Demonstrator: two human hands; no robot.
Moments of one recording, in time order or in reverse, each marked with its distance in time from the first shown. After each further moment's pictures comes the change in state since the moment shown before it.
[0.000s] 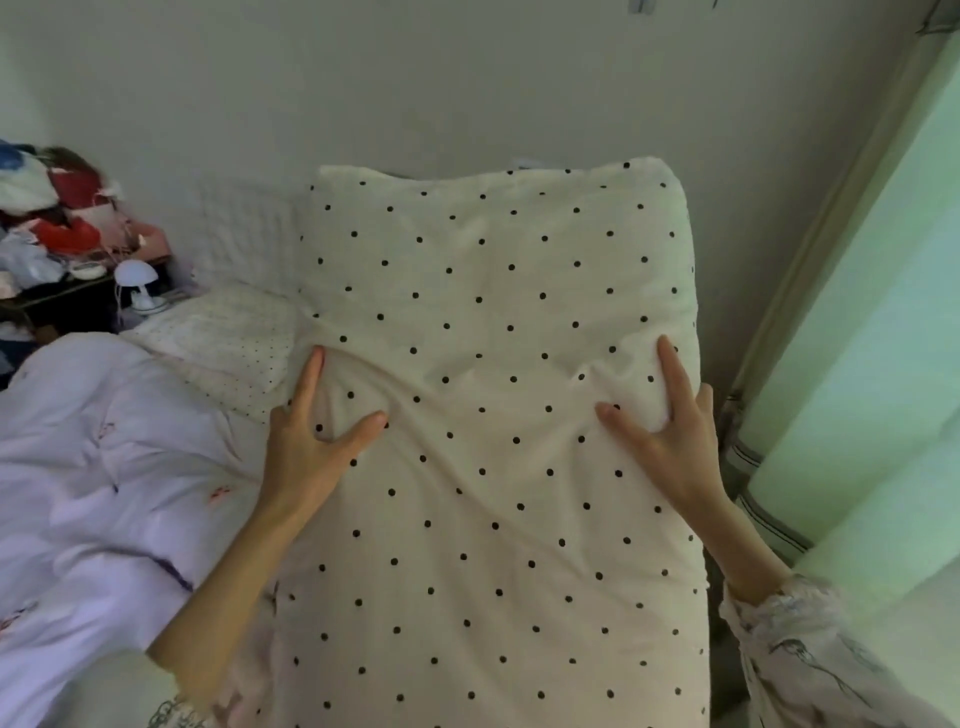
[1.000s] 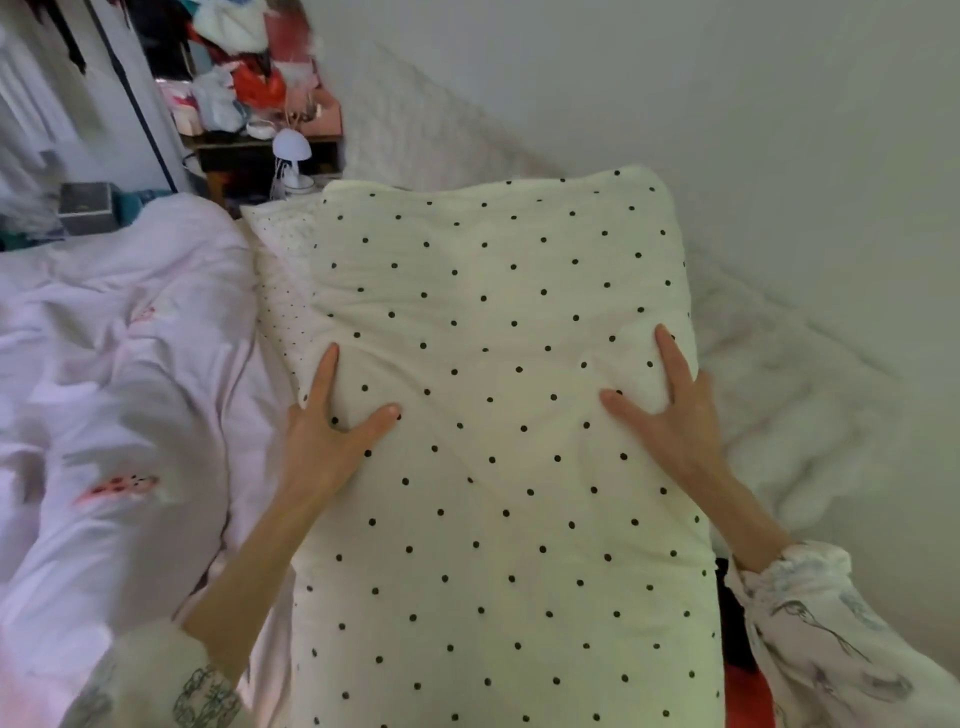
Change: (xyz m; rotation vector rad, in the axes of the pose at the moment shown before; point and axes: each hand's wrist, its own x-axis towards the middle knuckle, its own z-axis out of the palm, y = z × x) left_hand 0.303 -0.131 0.197 0.075 0.399 -0.480; right_hand 0.437 0.150 0.303 0.021 -0.621 -0.155
